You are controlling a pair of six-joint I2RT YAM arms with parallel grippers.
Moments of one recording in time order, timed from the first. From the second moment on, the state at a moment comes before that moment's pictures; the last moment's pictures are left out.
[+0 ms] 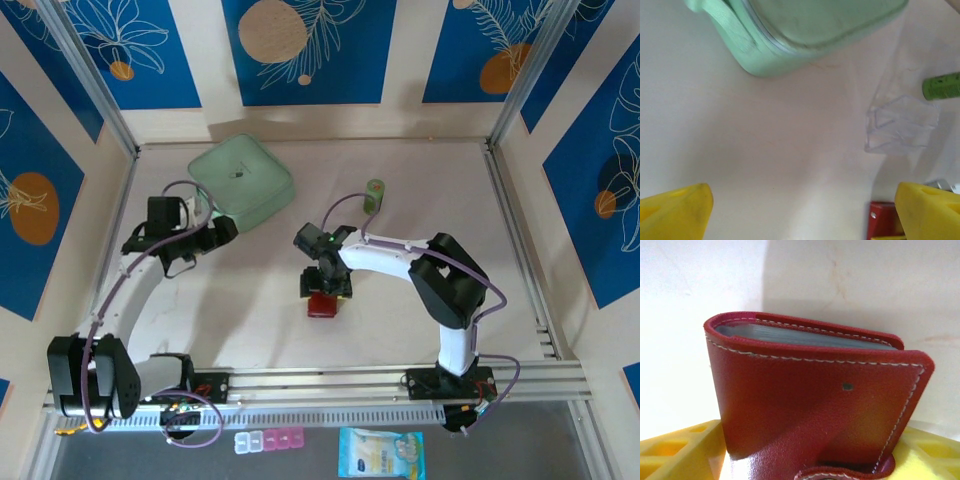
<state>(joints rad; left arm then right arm) -0.07 1.19 0.84 -0.53 0.38 -0.47 0.86 1.88 1.26 -0.83 -0.12 0.83</state>
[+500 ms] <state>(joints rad) -0.40 1.25 0.71 -0.29 0.41 -0.69 0.84 1.83 1.24 -0.83 -0.13 0.77</state>
